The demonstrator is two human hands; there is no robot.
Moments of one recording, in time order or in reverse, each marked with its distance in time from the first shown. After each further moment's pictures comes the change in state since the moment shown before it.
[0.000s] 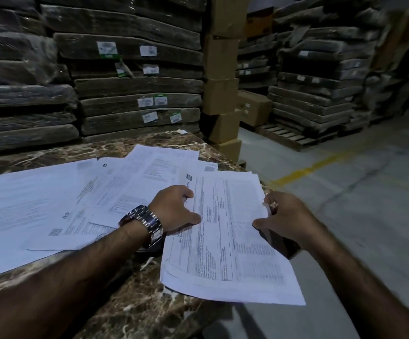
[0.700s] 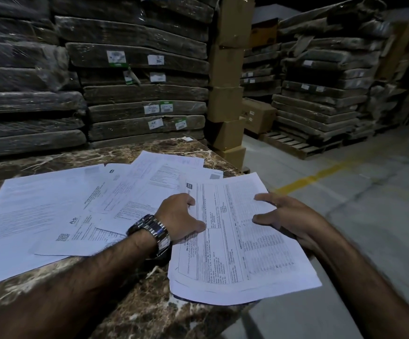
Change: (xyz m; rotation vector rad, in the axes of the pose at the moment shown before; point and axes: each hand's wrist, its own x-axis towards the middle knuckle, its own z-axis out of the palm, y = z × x) left_hand -0.003 -0.001 0.001 -0.052 -0.001 -0.044; right_hand 0.017 -0.009 -0.005 0.675 -0.309 0.163
